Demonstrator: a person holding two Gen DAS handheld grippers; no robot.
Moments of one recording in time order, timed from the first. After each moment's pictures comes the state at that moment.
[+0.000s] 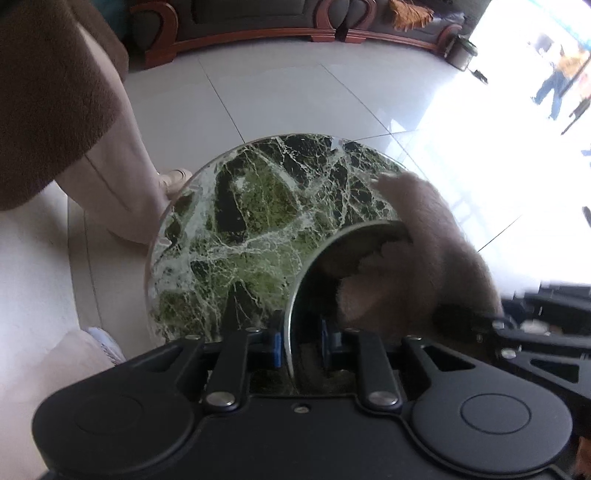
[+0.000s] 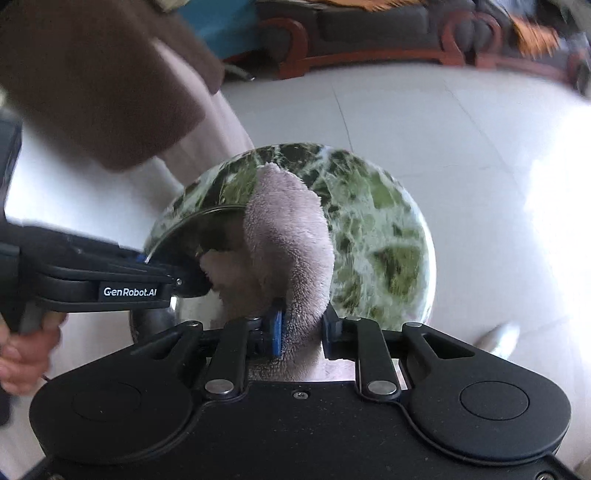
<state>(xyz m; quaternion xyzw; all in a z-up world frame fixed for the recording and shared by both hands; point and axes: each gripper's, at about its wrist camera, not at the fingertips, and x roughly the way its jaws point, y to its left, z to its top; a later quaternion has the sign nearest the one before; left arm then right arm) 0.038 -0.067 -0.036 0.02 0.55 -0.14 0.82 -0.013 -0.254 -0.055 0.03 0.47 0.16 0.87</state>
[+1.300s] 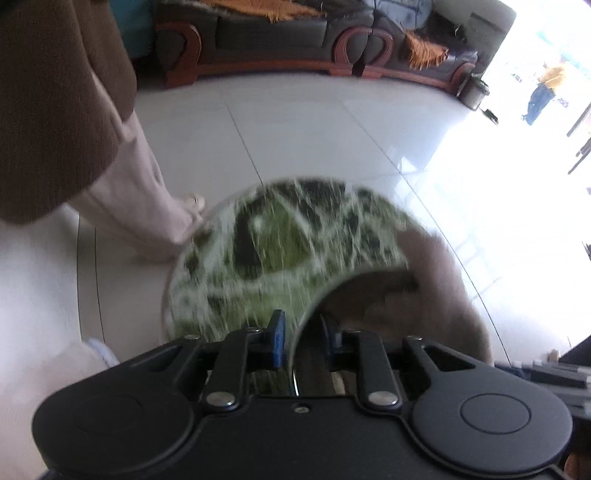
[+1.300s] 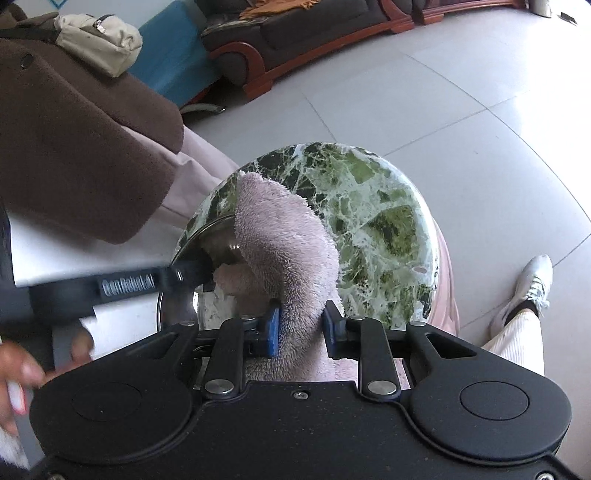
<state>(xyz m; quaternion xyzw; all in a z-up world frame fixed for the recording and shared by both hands) 0.051 -0.061 -0.022 -0.03 0.51 -0.12 0.85 -0.029 -0.286 -0.075 0.22 0.48 0.11 0.84</state>
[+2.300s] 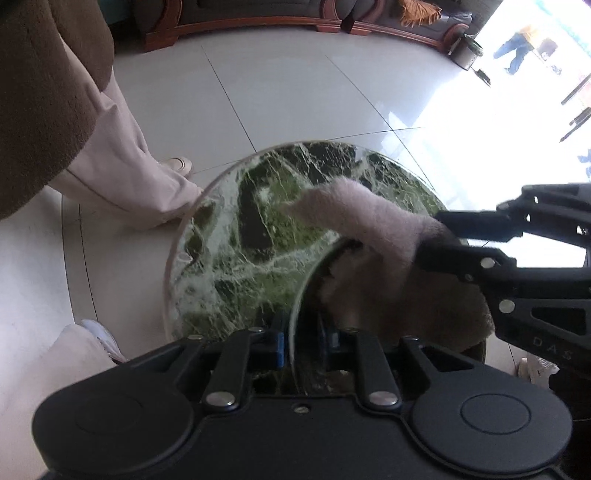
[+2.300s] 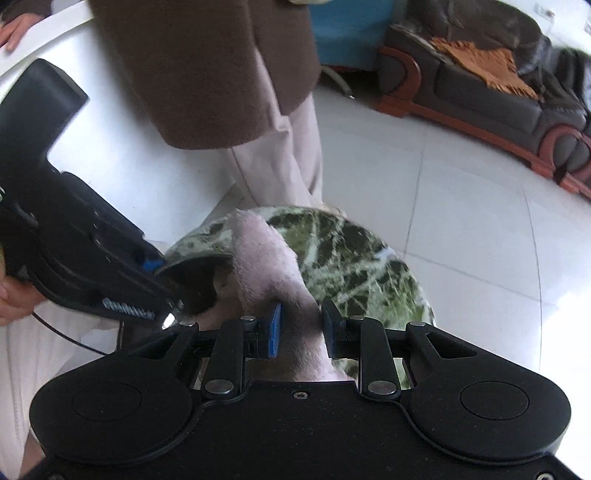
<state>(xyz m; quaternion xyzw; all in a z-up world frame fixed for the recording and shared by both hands) 0.066 -0.048 -0.046 -0.01 0.57 -0.14 0.81 0.054 -0.223 -0.037 -0.13 0.41 0.30 0.85</state>
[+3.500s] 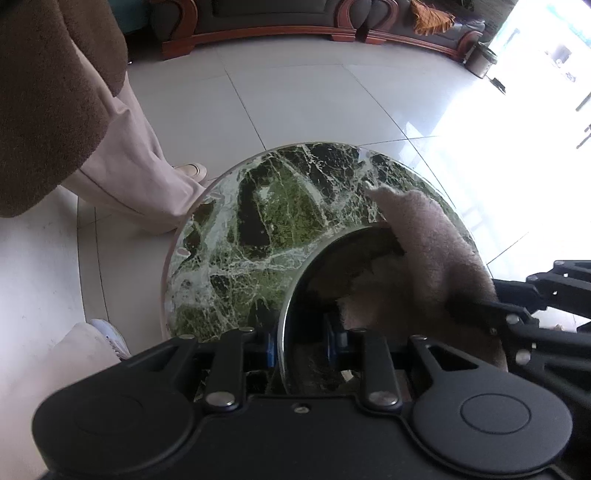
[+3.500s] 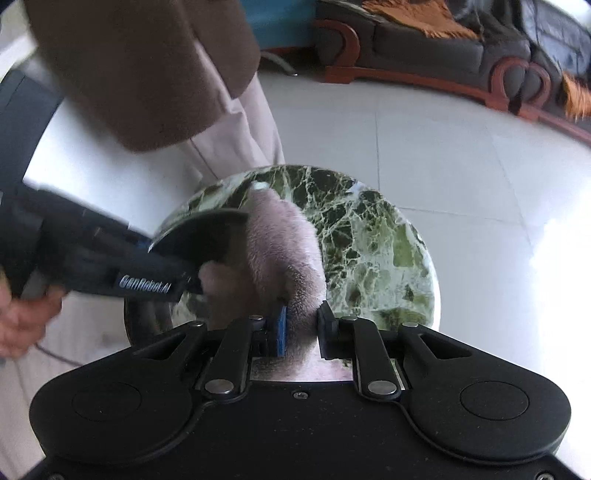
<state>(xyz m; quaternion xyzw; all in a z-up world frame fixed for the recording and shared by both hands) 0.054 -0.065 -0.041 0.00 0.56 -0.11 0.82 0.011 -0.234 -0.044 -0.08 0.45 0.21 0.86</state>
